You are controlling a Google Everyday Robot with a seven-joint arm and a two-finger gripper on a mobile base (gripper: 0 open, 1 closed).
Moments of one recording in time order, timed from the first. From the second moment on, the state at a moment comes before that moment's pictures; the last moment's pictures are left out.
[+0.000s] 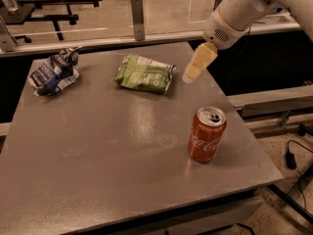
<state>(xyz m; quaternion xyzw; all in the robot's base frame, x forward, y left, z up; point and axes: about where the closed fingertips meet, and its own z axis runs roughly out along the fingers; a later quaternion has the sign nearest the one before) 0.647 -0.130 0.926 -0.53 0.80 0.05 0.26</state>
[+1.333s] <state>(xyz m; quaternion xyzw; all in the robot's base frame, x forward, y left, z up) 0.696 -0.044 0.860 -0.55 0.80 0.07 0.22</state>
